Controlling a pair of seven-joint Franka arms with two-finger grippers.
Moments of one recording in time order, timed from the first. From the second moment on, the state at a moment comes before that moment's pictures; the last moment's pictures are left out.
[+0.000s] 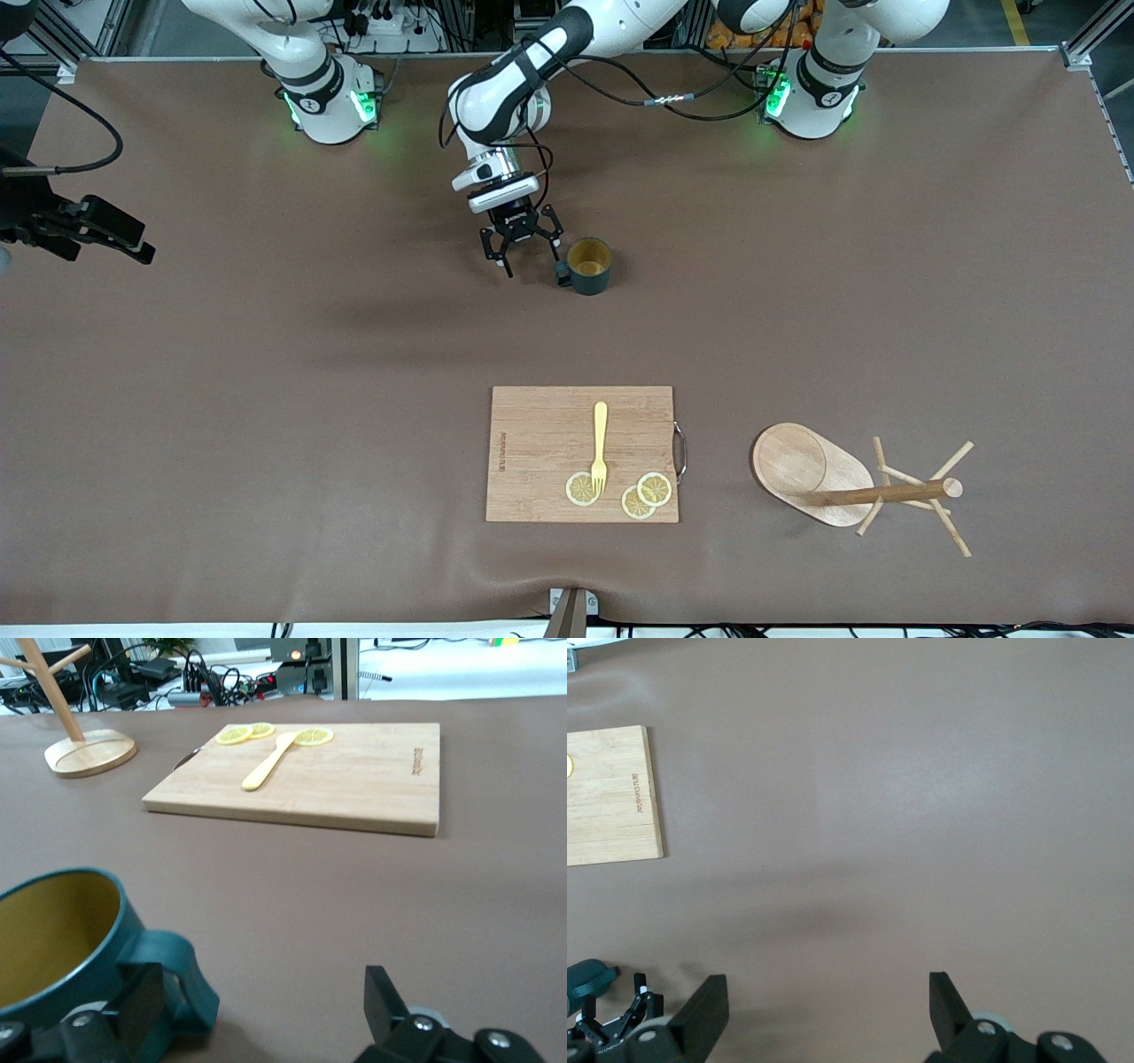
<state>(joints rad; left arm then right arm) -1.16 0.93 -0.16 -1.40 1.23 1.82 -2.17 -0.02 0.03 0.01 -1.51 0.06 1.58 0.08</state>
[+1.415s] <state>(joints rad) -1.16 1.00 -0.12 -1.40 1.28 1.81 -2.24 -0.01 0.06 -0.01 -1.48 -0.04 1.58 0.08</state>
